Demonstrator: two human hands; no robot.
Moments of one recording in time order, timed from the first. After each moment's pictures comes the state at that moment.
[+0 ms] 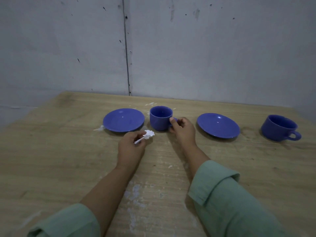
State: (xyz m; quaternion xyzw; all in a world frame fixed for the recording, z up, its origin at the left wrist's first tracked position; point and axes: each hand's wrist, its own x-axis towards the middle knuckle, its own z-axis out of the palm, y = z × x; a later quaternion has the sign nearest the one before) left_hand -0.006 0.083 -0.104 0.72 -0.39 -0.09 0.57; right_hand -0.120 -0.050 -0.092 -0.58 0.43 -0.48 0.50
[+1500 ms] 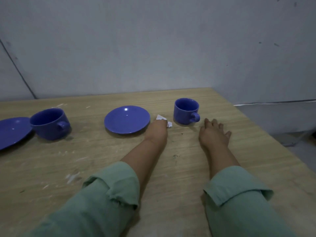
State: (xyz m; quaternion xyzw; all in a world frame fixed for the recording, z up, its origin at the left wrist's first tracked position) left_hand -0.304 -0.125 -0.088 0.72 -0.65 -0.11 0.22; right_hand -0.476 -0.167 -0.106 -0.64 0.76 -0.10 0.12
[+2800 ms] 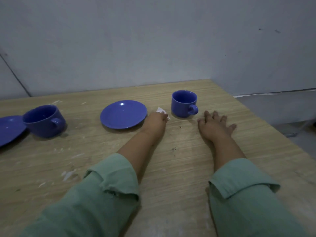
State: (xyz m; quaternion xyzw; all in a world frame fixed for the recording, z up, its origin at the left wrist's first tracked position) left_hand -0.304 -0.125 -0.080 0.69 -0.67 -0.15 0.22; right_hand -0.487 -0.163 -0.101 -0.65 0.75 -0.06 0.14
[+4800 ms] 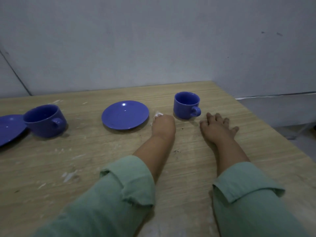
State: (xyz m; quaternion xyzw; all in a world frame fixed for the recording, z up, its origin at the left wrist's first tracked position) left_hand -0.330 -0.131 -0.079 0.77 -0.62 -0.10 0.09; right_hand -0.488 -0.166 -0.106 -0.65 0.74 -0.09 0.13
